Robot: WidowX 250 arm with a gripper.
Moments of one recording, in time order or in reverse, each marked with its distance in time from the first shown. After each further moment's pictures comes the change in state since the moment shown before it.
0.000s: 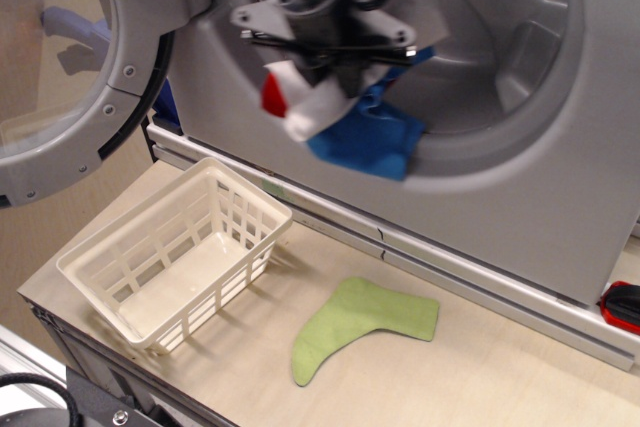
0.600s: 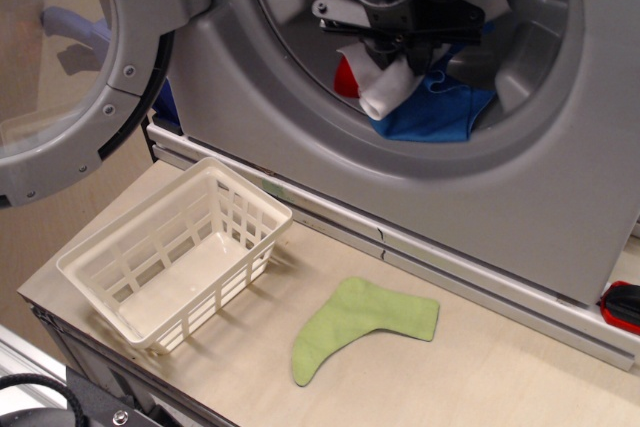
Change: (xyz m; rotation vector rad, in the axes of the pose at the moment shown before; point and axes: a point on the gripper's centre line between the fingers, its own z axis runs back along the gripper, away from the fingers) arm 0.027 -0.028 -0.033 -0.026 -0.069 0.048
